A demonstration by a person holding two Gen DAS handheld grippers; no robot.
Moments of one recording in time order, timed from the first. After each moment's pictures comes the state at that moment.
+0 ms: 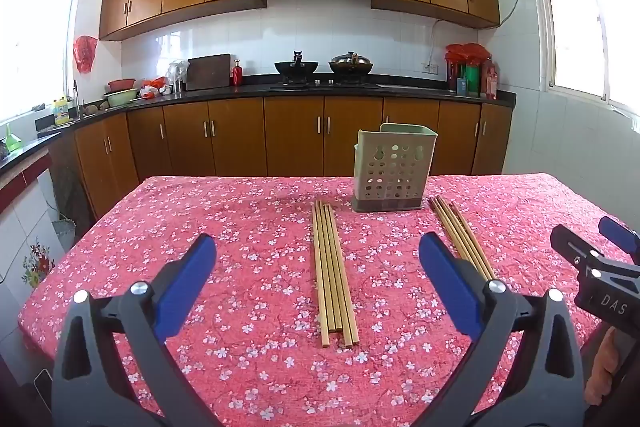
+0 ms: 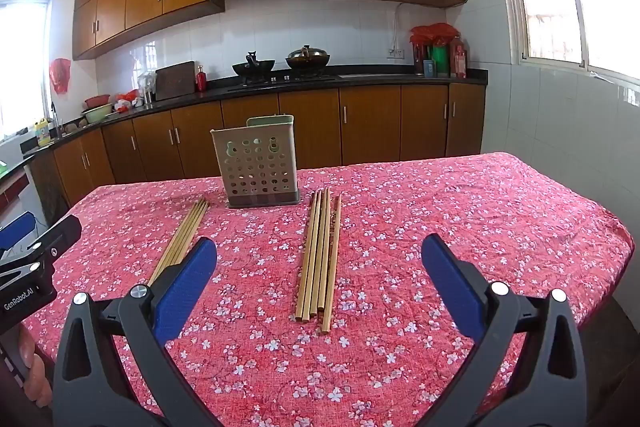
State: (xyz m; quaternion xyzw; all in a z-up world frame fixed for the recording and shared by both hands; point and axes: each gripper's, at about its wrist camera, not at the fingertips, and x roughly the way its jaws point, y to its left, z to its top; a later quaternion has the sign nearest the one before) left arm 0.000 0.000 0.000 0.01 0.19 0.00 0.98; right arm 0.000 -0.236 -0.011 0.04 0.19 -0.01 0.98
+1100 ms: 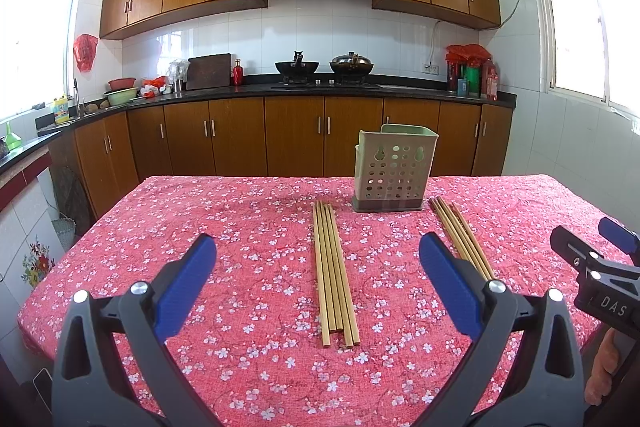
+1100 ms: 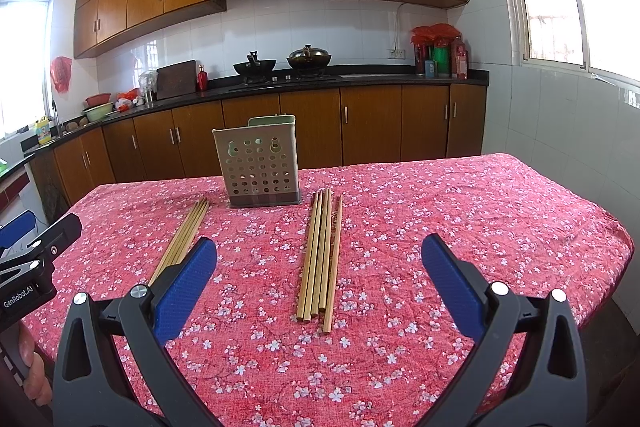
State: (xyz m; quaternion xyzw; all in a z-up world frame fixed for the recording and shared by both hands) left arm -0.001 0.000 0.002 0.00 0.19 0.00 0.98; right arm -0.001 -0.234 -0.010 0.04 0.19 -0.01 0.98
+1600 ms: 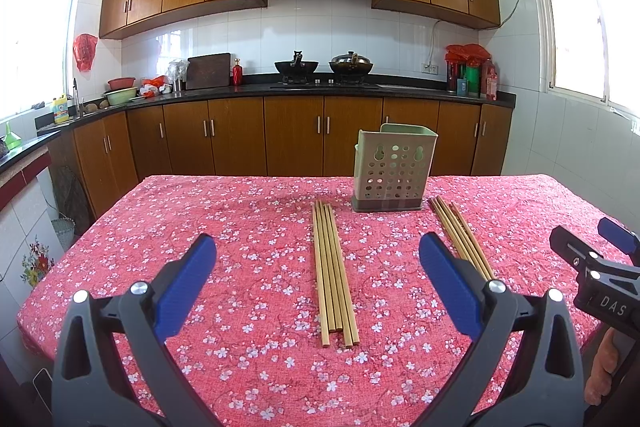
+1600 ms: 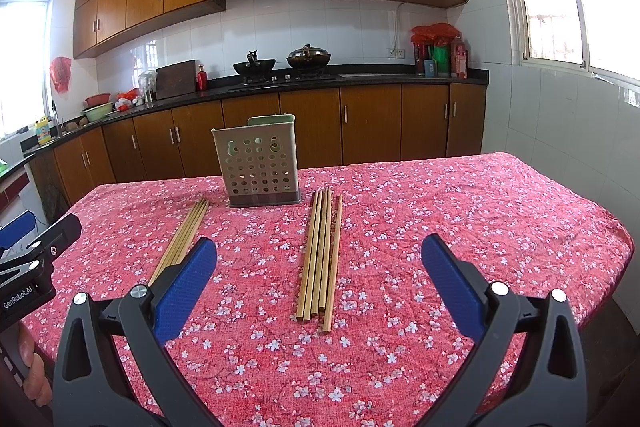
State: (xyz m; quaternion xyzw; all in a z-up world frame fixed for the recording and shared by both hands) left arm -0.001 0.001 0.002 0.00 0.19 0.00 0.98; right arm -0.001 -0.234 -0.010 0.04 0.19 -0.01 0.98
